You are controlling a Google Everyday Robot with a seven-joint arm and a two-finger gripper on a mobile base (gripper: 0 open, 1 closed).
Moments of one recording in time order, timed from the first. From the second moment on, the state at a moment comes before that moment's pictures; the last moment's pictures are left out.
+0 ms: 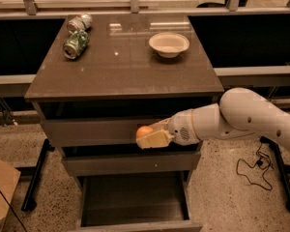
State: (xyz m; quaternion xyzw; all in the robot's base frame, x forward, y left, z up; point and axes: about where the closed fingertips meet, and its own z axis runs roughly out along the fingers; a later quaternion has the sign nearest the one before) arm 0.505 -0.024 0.744 -0.38 0.78 0.37 0.31
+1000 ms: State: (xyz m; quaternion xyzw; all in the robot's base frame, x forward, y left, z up) arm 0.505 -0.002 0.679 -0.35 0.79 0.40 0.30
